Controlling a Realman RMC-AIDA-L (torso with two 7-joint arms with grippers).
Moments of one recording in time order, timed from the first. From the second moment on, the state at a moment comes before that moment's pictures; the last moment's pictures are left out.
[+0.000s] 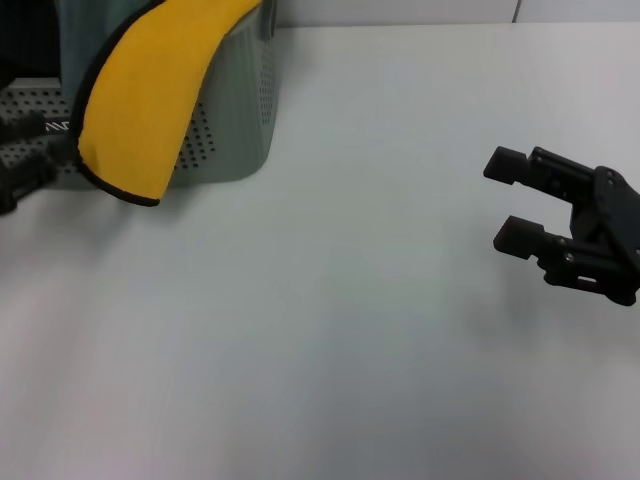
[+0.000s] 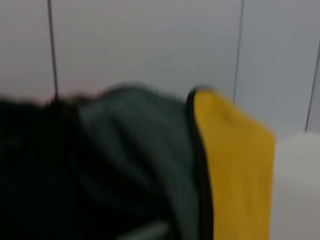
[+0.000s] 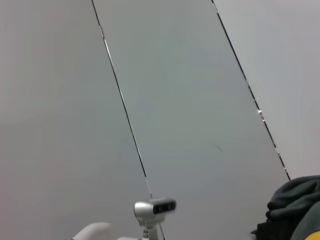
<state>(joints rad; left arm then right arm) -0.18 -2.10 0.66 1.17 1.81 1.50 -1.51 0.53 1.91 -1.79 -0.21 -0.60 -1.90 1.02</state>
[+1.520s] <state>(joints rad) -0.31 -2.03 0.57 0.82 1.83 1.50 -1.53 0.52 1.92 -1.79 -0.21 -0.60 -1.84 1.02</state>
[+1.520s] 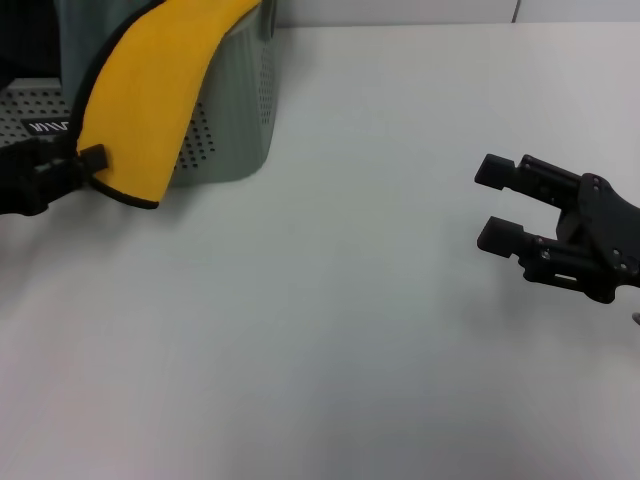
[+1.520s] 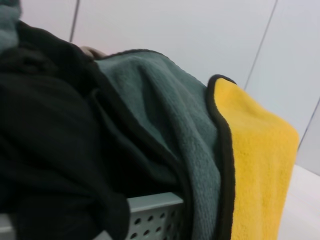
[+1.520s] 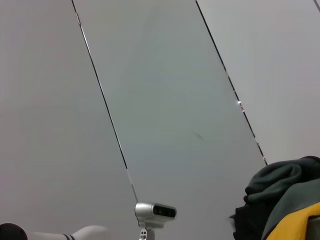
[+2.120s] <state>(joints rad) -0.31 -2.03 0.56 0.81 1.84 1.53 -1.54 0.52 1.91 -1.79 -0.21 -0.60 -1.84 1.02</state>
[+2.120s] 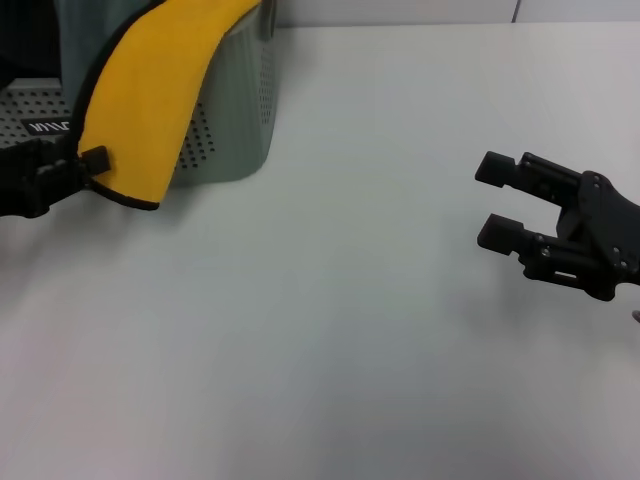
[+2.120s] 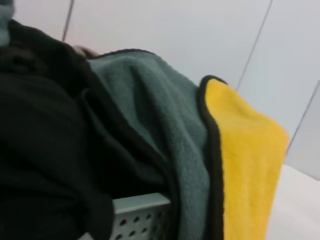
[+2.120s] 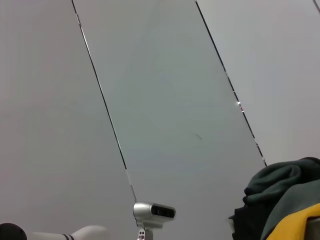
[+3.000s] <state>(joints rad) -0.32 -2.02 0.56 0.81 1.86 1.58 -1.55 0.52 1.92 -1.79 -0.21 -0.60 -1.82 1.02</state>
